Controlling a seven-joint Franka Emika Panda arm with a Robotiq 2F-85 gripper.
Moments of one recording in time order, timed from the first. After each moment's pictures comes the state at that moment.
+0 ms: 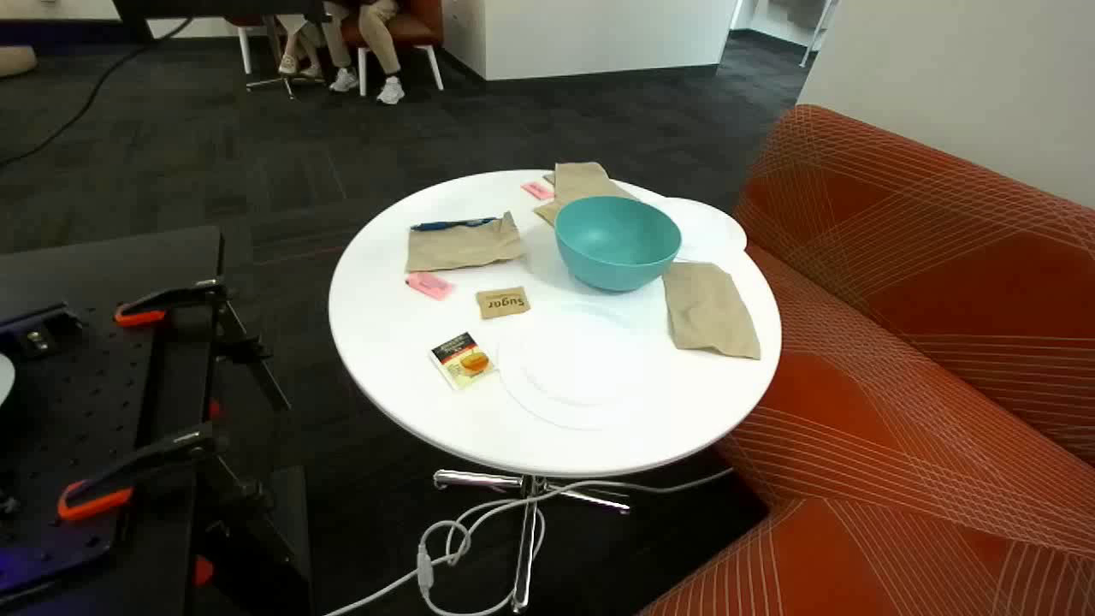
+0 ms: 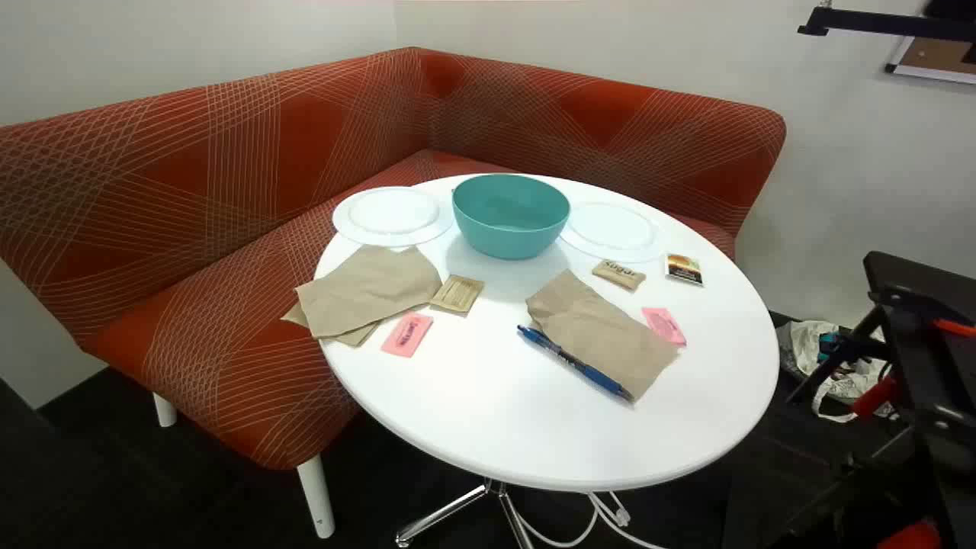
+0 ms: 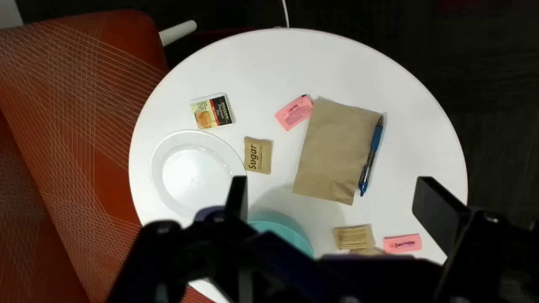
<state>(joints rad) 0.04 -0.46 0.32 -2.48 -0.04 2.05 0.38</state>
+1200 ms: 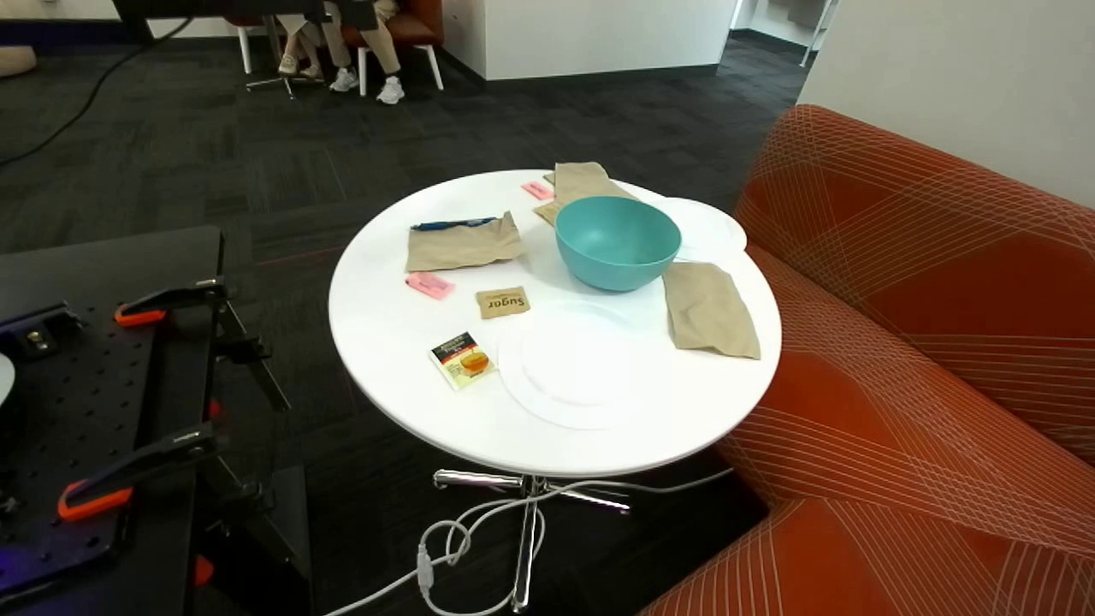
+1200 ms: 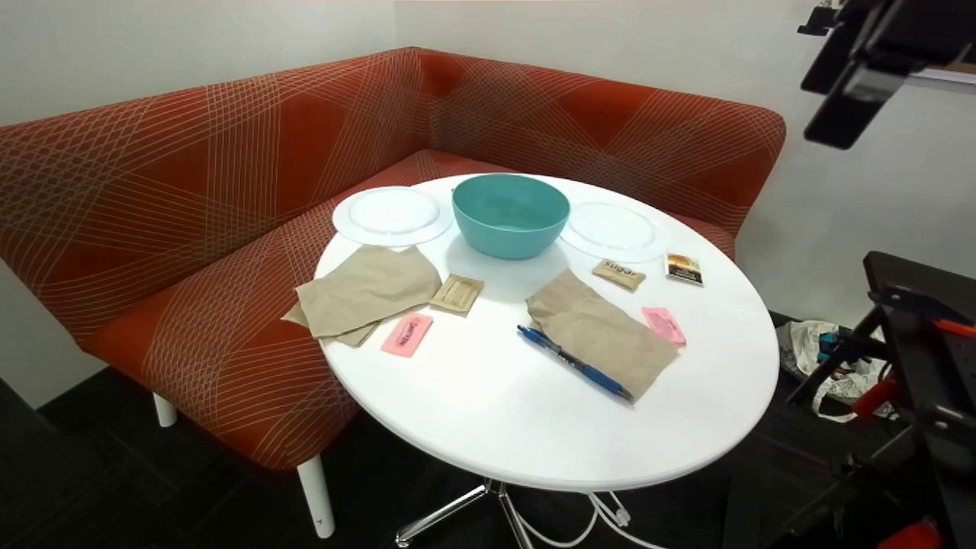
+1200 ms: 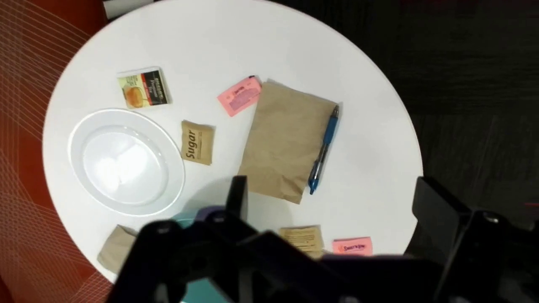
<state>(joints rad) 0.10 -0.27 0.31 -2.48 -0.04 2.27 0.38</state>
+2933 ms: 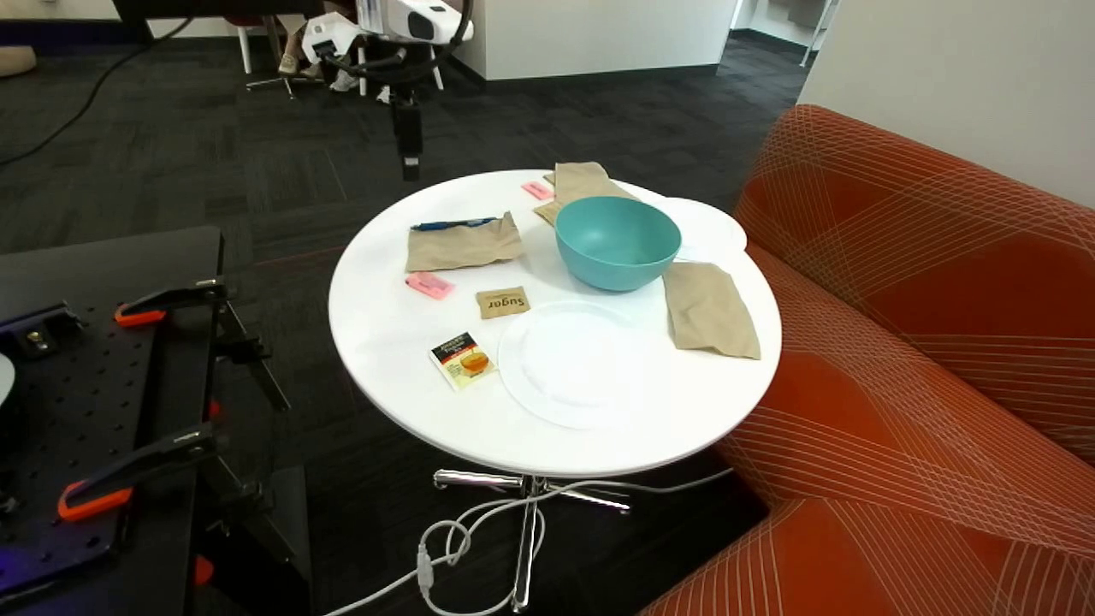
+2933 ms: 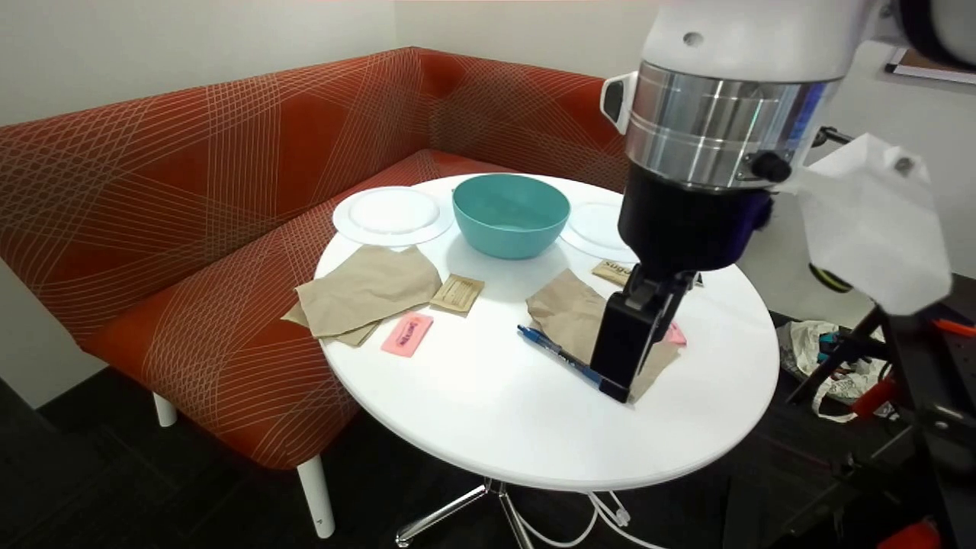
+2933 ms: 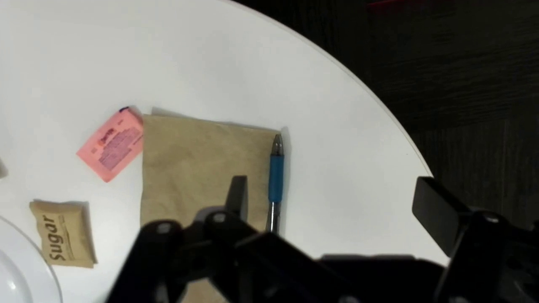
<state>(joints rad) 0.29 0.33 0.15 -2.29 -0.10 2.55 0.64</state>
